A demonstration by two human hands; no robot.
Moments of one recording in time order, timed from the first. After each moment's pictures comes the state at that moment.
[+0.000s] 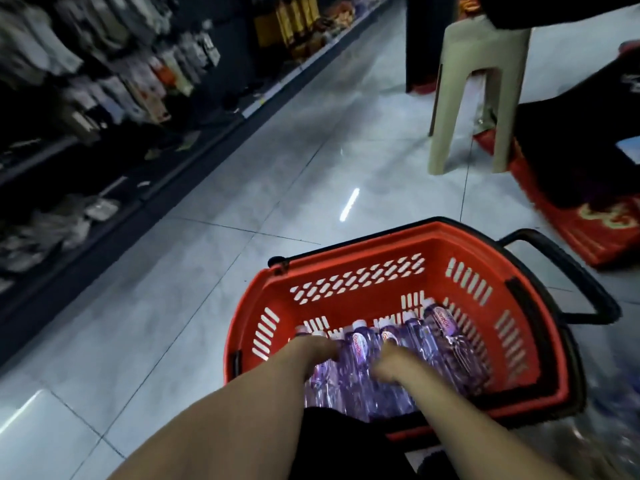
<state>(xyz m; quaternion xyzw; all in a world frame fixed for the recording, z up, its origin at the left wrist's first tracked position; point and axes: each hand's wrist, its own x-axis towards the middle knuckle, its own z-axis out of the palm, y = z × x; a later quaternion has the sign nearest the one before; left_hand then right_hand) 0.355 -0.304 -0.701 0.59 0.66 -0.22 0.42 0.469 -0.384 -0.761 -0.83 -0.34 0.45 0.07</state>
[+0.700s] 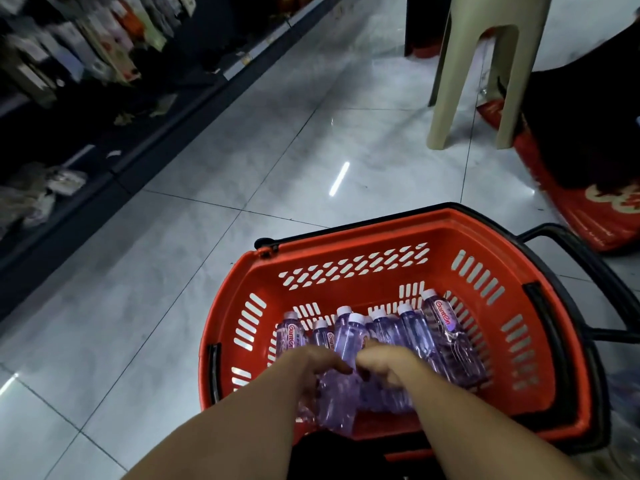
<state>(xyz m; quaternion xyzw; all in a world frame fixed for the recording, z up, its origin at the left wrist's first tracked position) 0.354 -0.282 -0.755 0.42 0.63 -0.29 0.58 0.469 -0.343 -0.815 -0.73 -0.23 0.63 0.13</state>
